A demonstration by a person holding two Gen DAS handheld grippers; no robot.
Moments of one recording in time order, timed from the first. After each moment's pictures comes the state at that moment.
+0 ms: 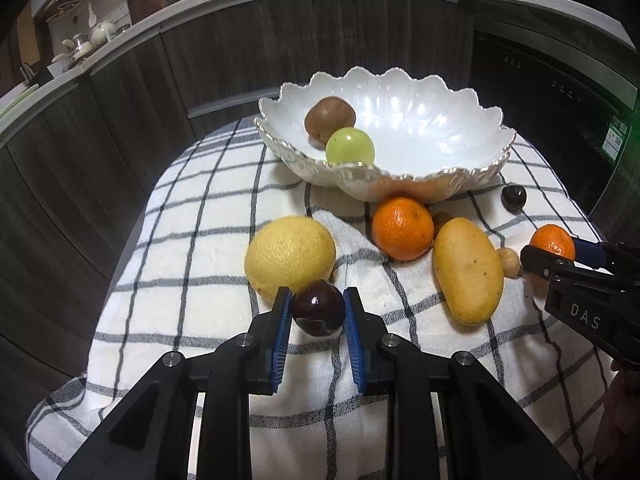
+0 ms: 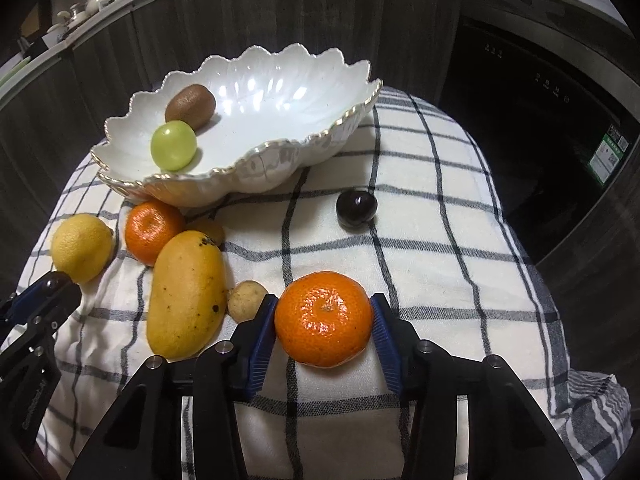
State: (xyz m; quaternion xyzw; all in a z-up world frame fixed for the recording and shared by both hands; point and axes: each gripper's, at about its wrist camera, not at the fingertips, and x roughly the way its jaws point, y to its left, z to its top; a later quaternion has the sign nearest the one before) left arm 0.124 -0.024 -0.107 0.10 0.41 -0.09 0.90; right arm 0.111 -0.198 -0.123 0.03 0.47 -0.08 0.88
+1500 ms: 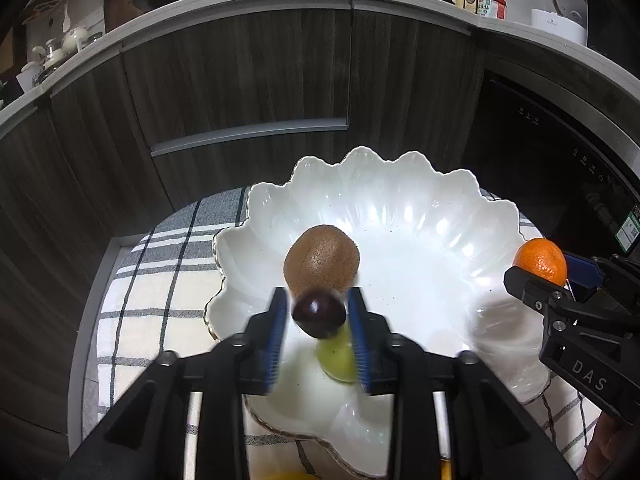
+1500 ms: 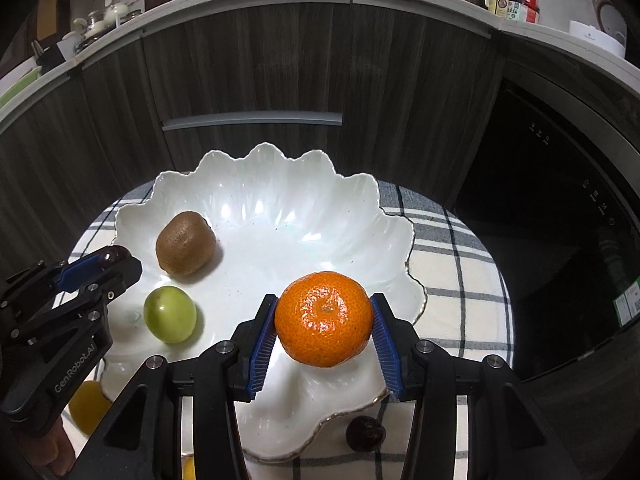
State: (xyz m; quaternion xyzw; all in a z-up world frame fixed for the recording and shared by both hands) left arm 0.285 -0.059 -0.068 0.07 0.40 -0.14 0.91; right arm 0.251 -0.207 -0.063 0.00 0.43 -0.05 0.90
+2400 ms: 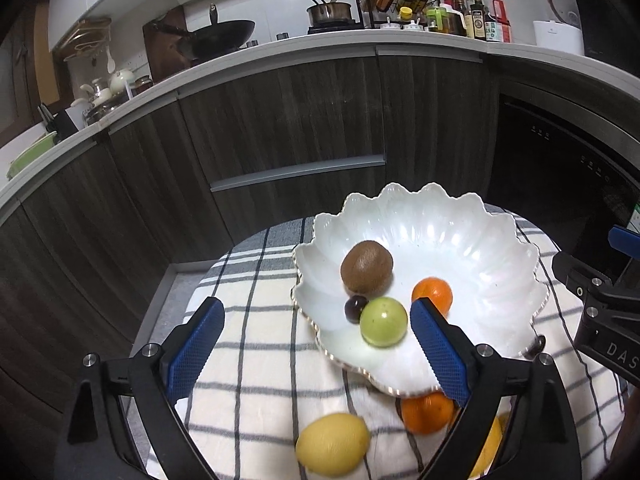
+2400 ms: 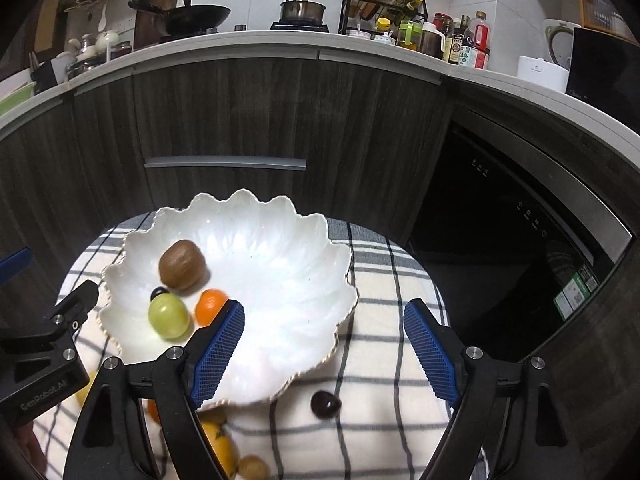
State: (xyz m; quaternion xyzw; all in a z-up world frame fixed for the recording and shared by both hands) left arm 0.206 -0.034 -0.015 0.11 0.33 -0.06 0.94; right arm 0.183 -0.204 -0.013 -0.02 0.35 -0.11 0.93
